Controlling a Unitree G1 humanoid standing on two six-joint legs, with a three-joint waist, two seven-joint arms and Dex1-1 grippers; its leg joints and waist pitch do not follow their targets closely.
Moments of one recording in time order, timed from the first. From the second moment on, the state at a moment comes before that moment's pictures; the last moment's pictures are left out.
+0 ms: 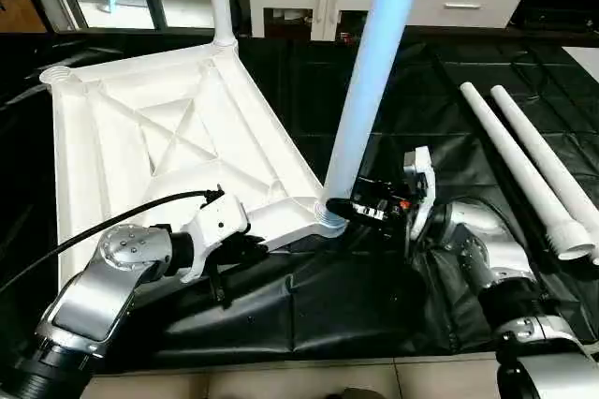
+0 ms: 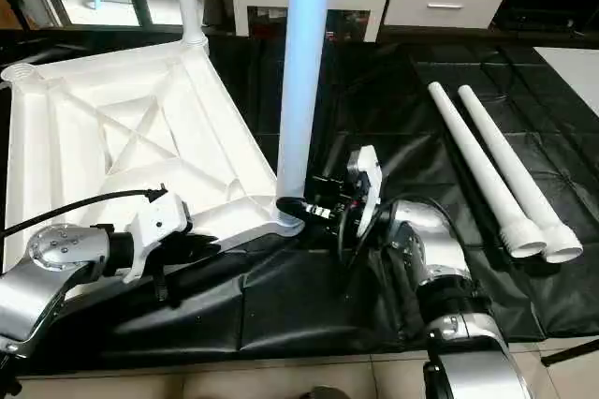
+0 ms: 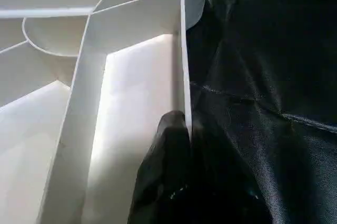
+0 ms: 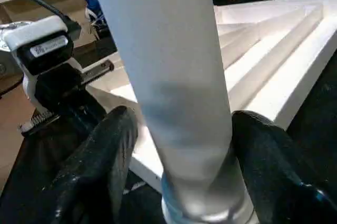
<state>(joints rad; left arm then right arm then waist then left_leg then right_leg) -0.24 0.56 -0.23 -0.05 -0.06 0.40 -0.98 -0.58 -0.25 0.00 0.71 0.36 0.06 1.26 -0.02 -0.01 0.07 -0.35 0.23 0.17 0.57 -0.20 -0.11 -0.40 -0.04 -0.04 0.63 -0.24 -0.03</state>
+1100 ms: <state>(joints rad) -0.46 0.21 -0.29 0.16 0.07 0.62 -0.61 -0.62 0.03 -0.07 0.81 0.15 -0.18 0.29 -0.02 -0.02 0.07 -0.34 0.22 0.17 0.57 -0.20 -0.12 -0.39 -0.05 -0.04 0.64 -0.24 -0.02</state>
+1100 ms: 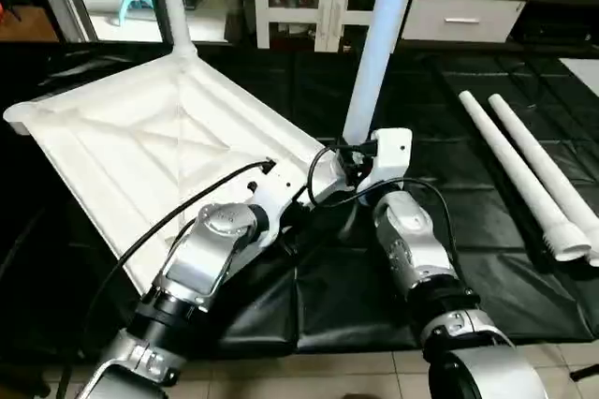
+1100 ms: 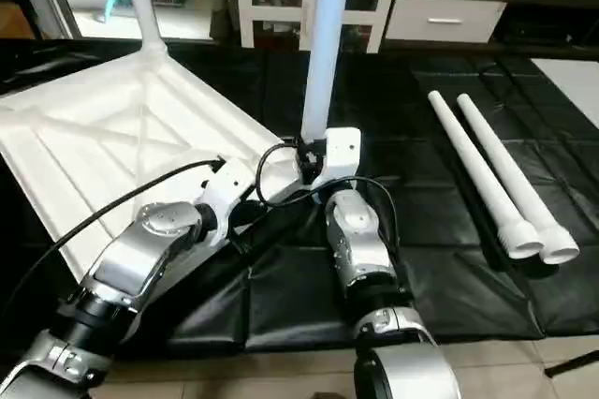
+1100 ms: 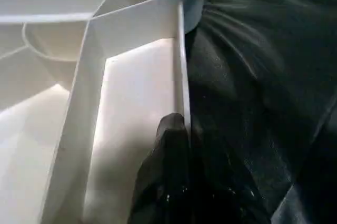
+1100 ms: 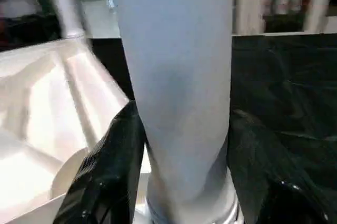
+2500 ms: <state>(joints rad) -0.43 0.27 -0.30 0.11 0.06 0.59 -0.66 -0.63 -0.05 -0.03 0.83 0.14 -0.12 0.38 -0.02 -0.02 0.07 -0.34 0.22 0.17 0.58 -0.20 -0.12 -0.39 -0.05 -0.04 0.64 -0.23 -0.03</state>
